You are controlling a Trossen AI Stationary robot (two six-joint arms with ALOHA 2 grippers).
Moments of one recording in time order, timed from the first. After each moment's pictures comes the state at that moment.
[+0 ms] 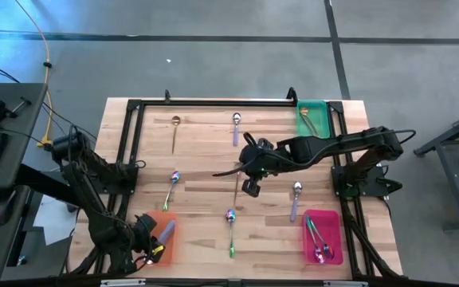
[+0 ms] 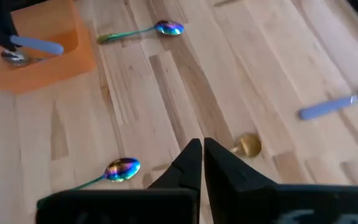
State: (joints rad) left arm -1.14 1.55 0.93 -0.67 -0.42 -2.17; right arm 0.16 1.64 1.57 -0.84 0.23 0.44
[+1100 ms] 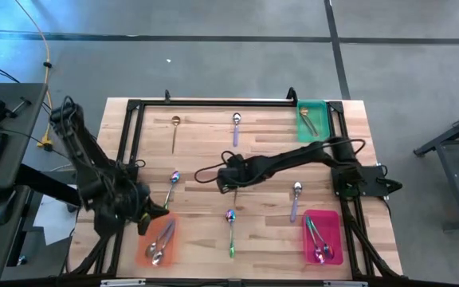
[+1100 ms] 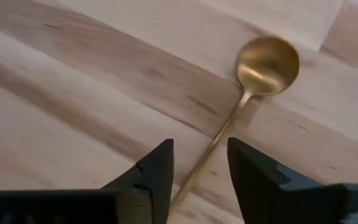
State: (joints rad) left arm -1.05 1.01 0.72 -0.55 -0.84 -1.49; right arm 0.11 2.08 1.57 -0.77 0.25 1.21
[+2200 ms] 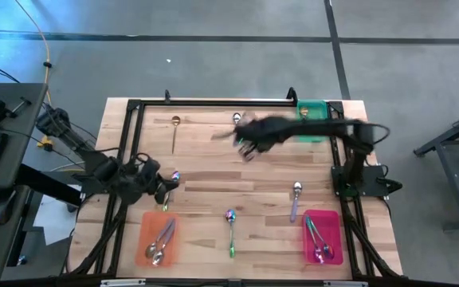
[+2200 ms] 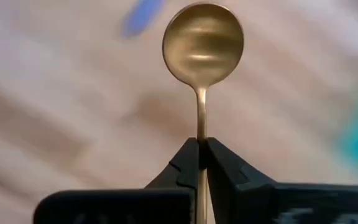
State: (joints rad) left arm -0.66 0.80 0.54 -0.46 -0.69 -1.35; right arm -0.17 1.86 1.57 -1.14 0.27 0.79
